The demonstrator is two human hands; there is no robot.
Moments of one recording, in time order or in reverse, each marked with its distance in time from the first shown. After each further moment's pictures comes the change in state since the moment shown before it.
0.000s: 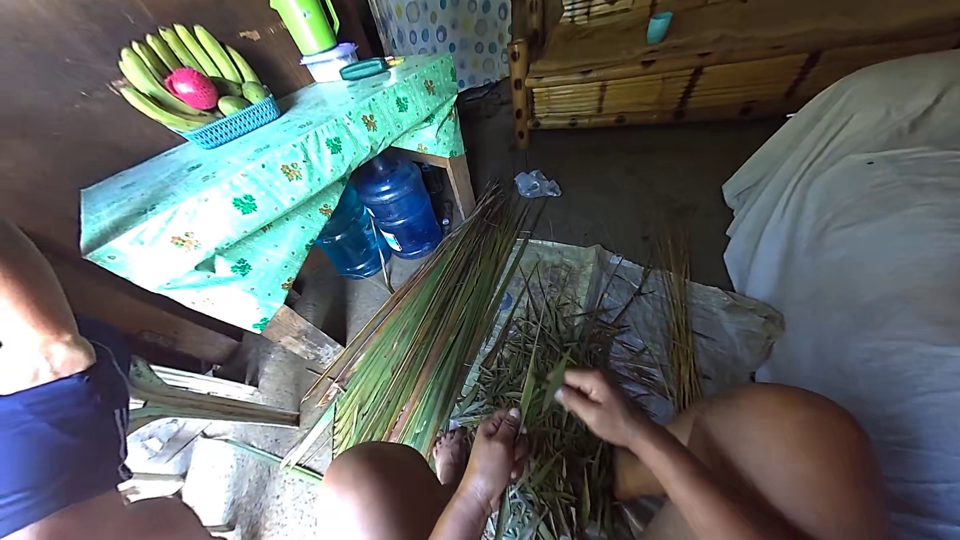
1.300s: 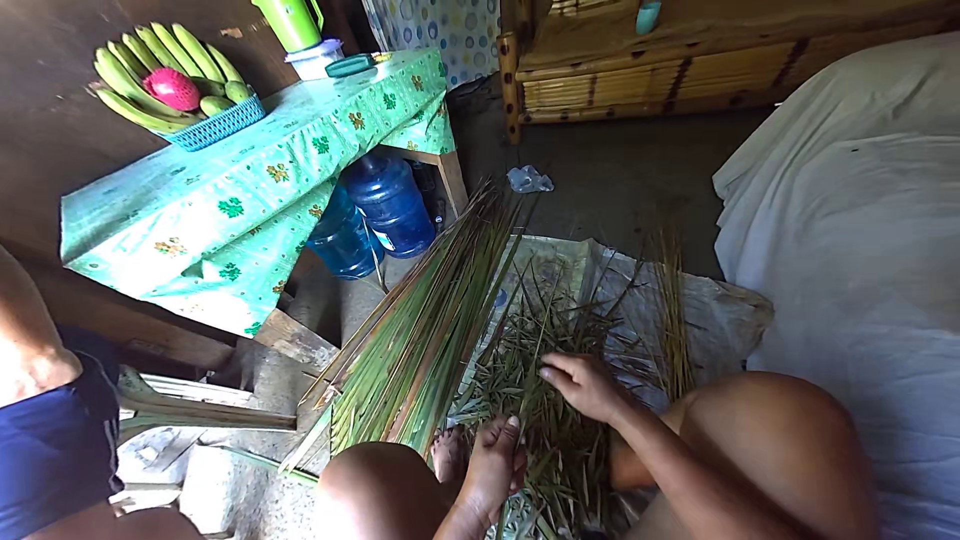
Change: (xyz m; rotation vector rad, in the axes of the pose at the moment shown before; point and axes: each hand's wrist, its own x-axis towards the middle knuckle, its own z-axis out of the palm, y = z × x) left_hand -0.008 -0.010 0.002 0.007 -0.036 -0.004; right_hand 0.014 0.009 -0.002 -0.215 0.017 0.014
